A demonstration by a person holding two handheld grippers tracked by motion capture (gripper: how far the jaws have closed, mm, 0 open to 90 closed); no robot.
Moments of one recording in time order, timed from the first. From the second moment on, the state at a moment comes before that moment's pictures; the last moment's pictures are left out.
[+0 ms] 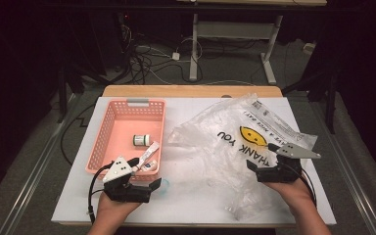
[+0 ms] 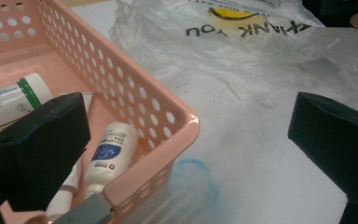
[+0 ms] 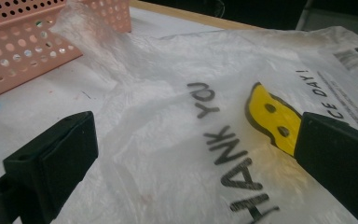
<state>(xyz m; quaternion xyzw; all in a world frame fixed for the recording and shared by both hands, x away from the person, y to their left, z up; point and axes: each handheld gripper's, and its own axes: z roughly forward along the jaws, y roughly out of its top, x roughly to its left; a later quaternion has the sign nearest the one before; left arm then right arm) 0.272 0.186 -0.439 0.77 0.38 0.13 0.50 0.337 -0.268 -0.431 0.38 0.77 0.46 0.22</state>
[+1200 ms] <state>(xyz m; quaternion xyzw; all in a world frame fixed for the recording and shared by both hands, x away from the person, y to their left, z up) 0.267 0.183 -0.443 0.76 0.38 0.15 0.50 0.367 -0.200 -0.463 0.32 0.86 0.38 0.14</state>
